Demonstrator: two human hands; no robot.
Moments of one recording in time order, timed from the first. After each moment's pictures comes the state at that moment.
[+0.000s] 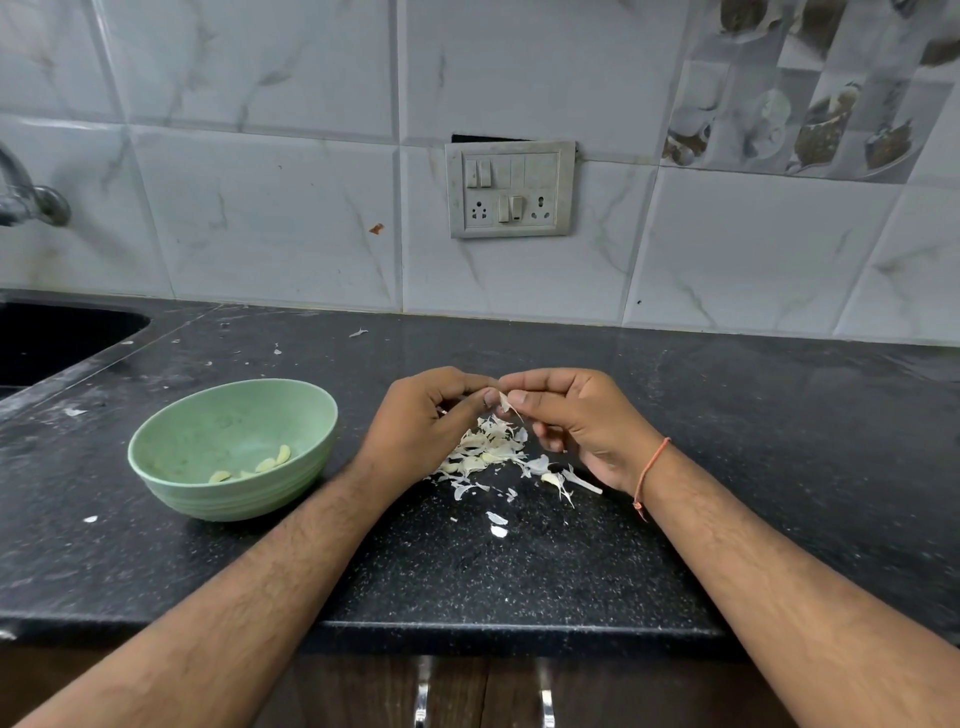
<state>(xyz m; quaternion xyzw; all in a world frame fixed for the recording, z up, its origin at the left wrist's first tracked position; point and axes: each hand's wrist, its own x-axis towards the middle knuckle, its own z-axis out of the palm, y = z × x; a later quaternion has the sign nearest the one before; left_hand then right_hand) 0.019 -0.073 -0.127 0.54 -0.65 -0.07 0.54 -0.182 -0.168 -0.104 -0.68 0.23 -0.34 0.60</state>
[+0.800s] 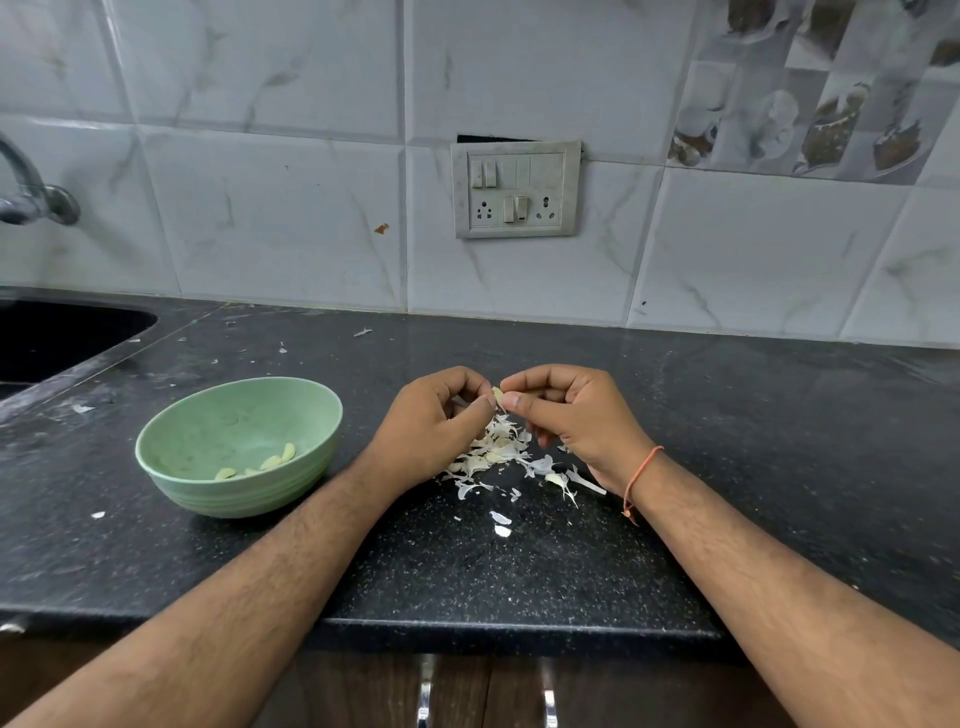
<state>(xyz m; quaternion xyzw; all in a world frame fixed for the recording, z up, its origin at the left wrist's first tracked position) 0.016 -0.073 -0.128 0.56 -0.60 -0.16 0.54 -0.171 -0.168 -0.112 -0.73 0.23 -0.40 0.50</state>
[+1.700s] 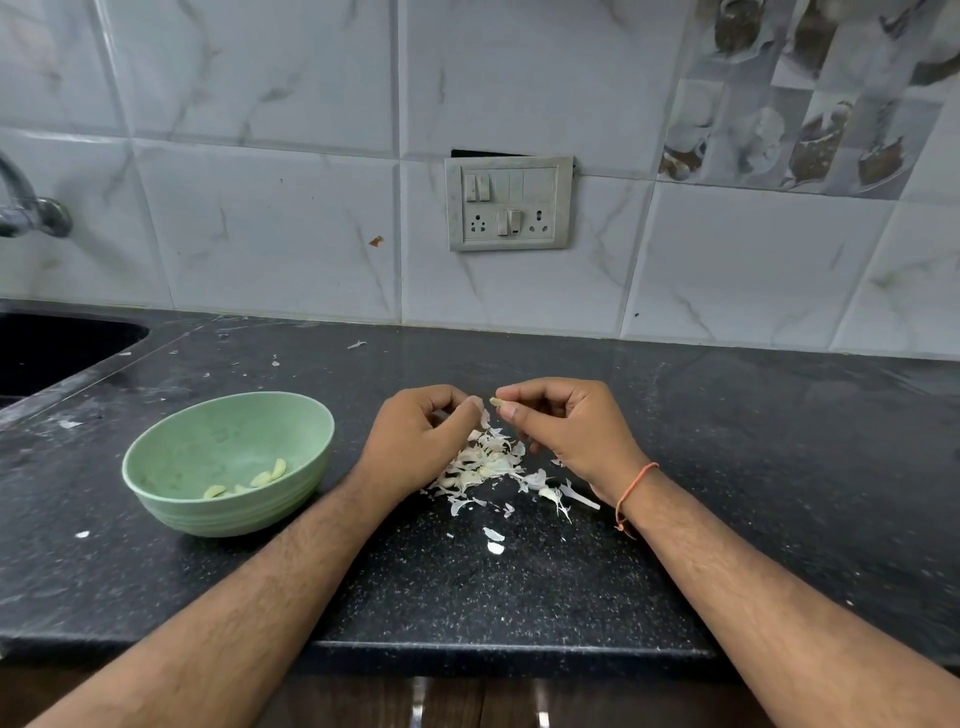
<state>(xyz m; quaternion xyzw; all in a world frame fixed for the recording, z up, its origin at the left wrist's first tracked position) 0.014 -0.074 -0.125 0.60 -0.55 -0.14 0.56 -0.174 -0.171 -0.112 -0.76 0.22 -0.43 0.44</state>
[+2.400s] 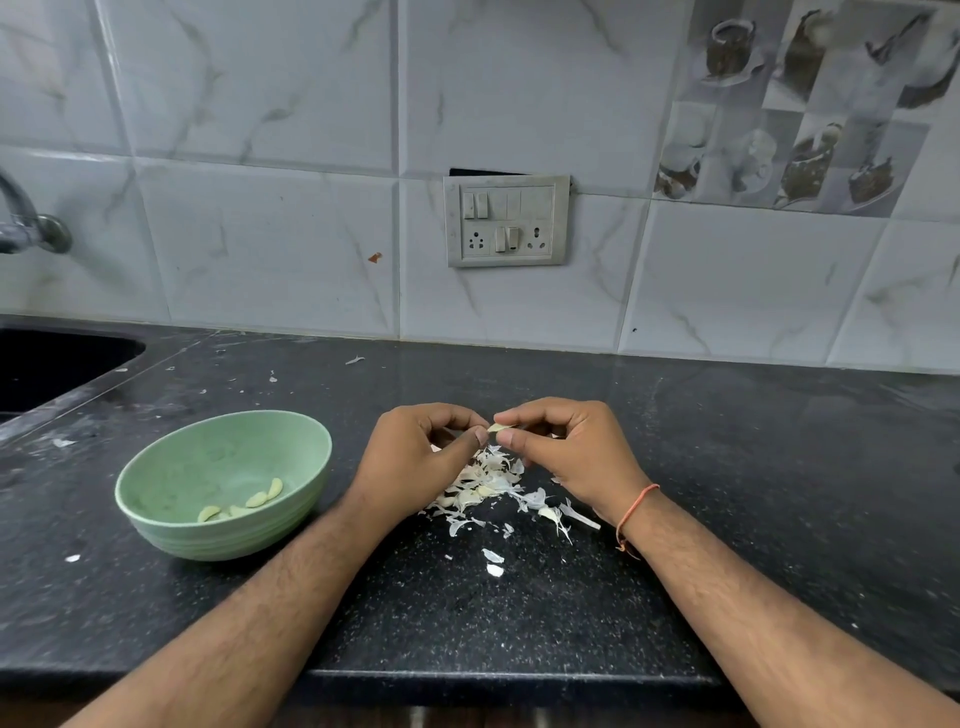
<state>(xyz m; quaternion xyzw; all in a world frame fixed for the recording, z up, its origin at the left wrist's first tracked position) 0.016 -0.070 -0.123 0.59 -0.59 -0.10 0.54 -0.175 -0.172 -0.113 -0.78 0.22 -0.43 0.39</state>
